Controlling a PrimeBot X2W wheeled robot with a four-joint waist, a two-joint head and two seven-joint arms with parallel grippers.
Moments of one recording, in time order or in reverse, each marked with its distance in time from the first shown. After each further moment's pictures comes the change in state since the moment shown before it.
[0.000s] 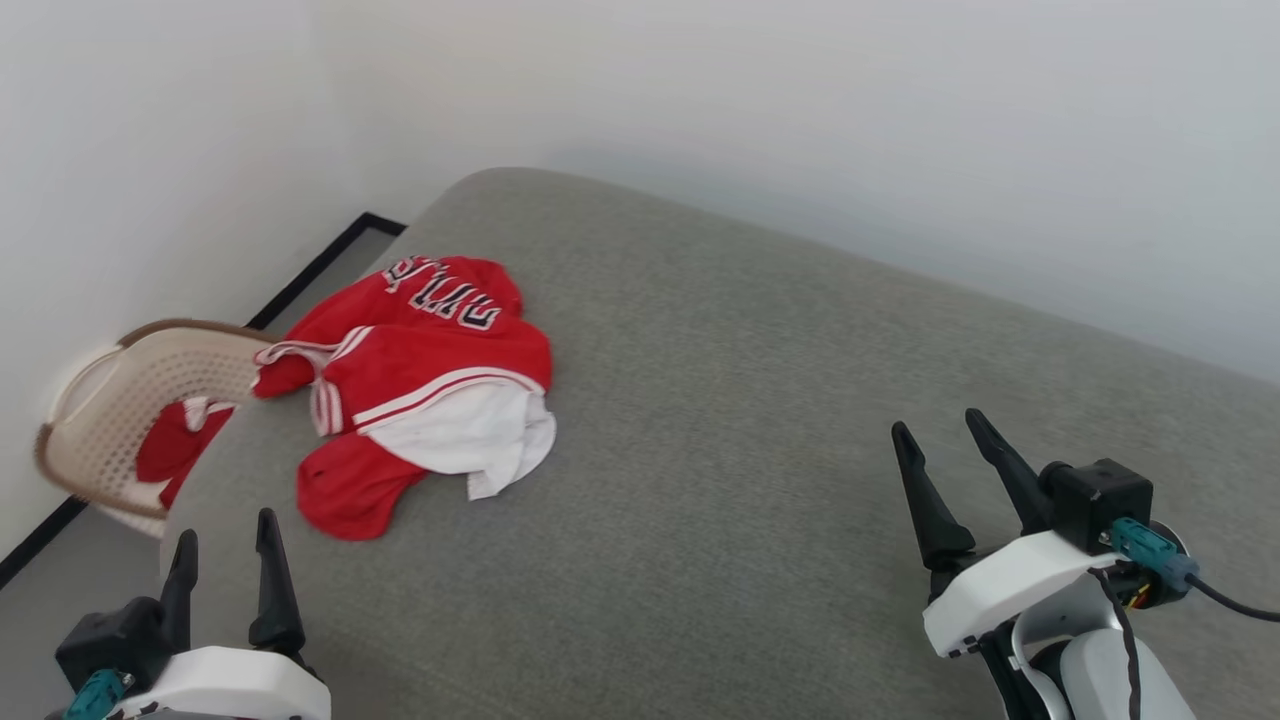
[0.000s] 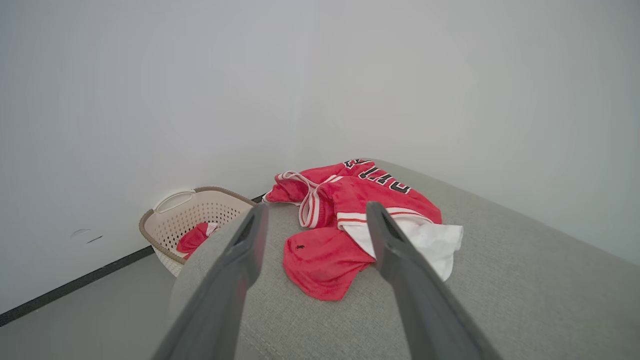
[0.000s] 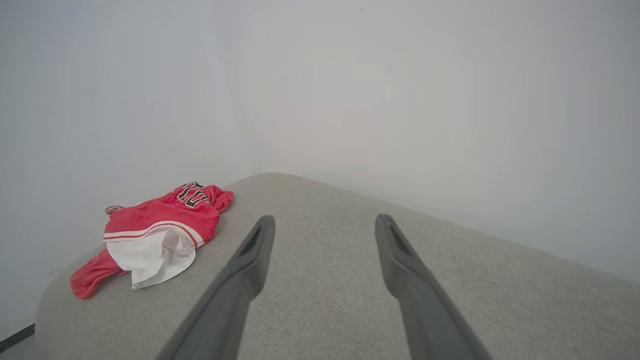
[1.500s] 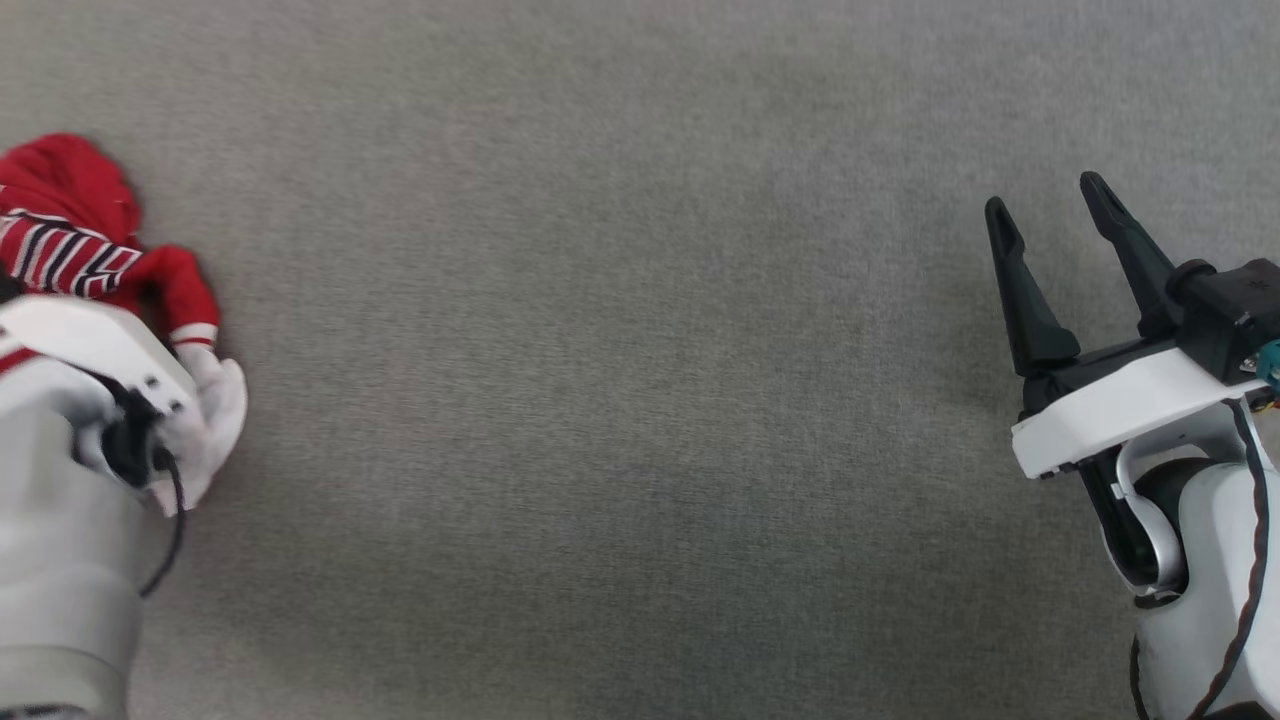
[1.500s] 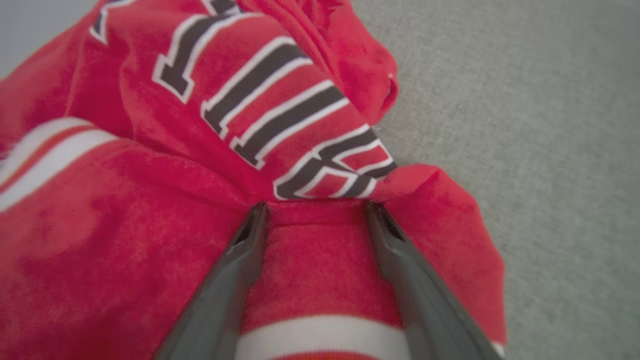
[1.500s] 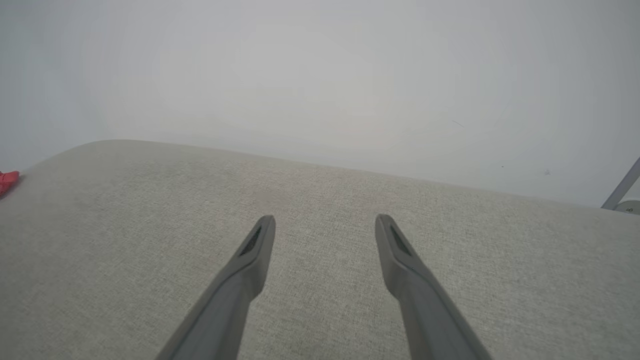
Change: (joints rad) left arm -0.890 0.218 -0.005 0.996 -0.095 -0.044 0.223; right arm -0.215 -0.105 -0.043 -0.221 -0.037 0.000 0.124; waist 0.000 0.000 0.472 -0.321
